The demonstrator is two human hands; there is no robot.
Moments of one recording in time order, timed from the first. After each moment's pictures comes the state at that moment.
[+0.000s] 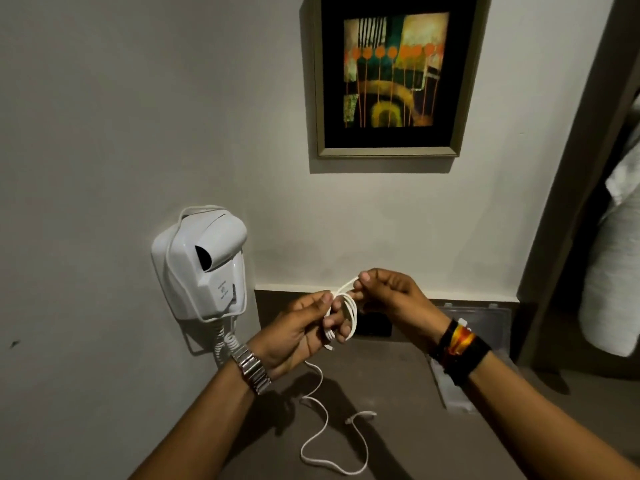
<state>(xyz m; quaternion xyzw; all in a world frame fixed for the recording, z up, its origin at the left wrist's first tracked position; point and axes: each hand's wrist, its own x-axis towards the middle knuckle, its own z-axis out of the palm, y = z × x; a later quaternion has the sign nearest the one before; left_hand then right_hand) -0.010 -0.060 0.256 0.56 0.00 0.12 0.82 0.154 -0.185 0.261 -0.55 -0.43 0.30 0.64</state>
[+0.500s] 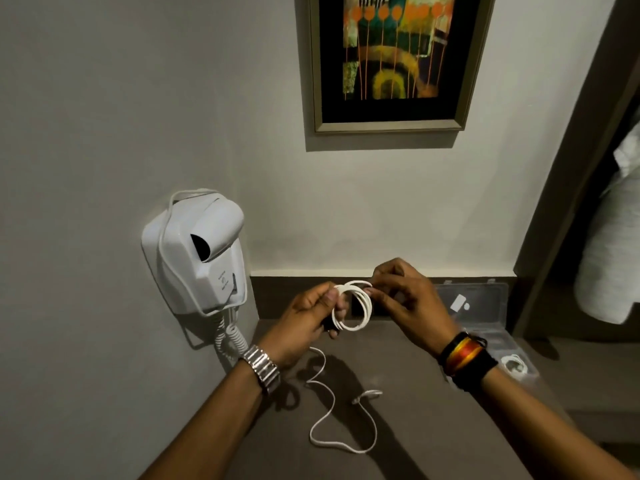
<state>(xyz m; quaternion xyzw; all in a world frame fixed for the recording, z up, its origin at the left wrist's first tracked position) -0.012 -0.039 0.236 0.71 0.08 0.18 0.68 0.147 -0.185 0.229 -0.71 -0.52 -0.05 0.47</state>
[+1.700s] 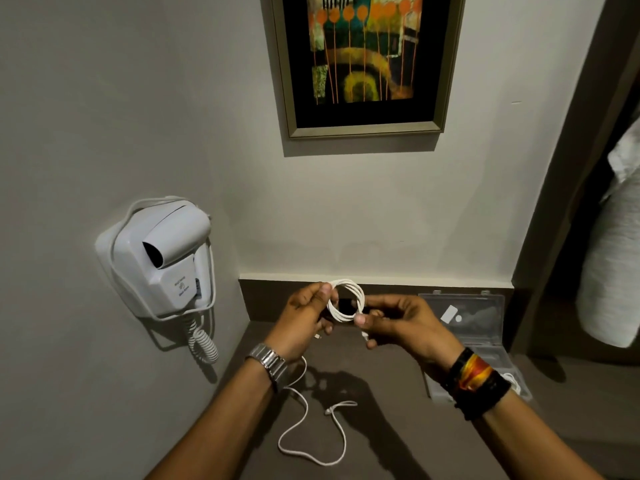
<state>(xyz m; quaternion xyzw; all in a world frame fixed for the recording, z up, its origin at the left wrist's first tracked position) 0.066 -0.094 0.235 0.70 0.20 0.25 0.63 0.192 -0.243 0.229 -0.57 -0.37 0.36 0.64</state>
